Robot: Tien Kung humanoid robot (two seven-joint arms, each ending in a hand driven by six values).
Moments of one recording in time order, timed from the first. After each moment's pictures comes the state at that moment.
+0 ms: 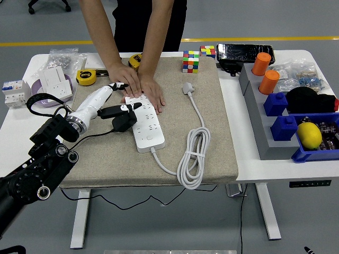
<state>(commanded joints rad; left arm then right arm) -0.39 0.14 -1.16 -1.15 1.83 0.09 0.06 0.11 -0.10 1.53 0.18 -1.55 0.02 -0.08</state>
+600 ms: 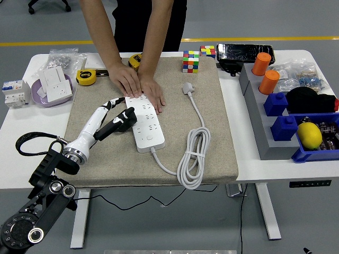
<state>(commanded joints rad) -0.14 0.11 -1.18 -1.36 1.71 0.13 0.06 0.10 -0.10 1.53 0.18 -1.55 0.02 -0.08</state>
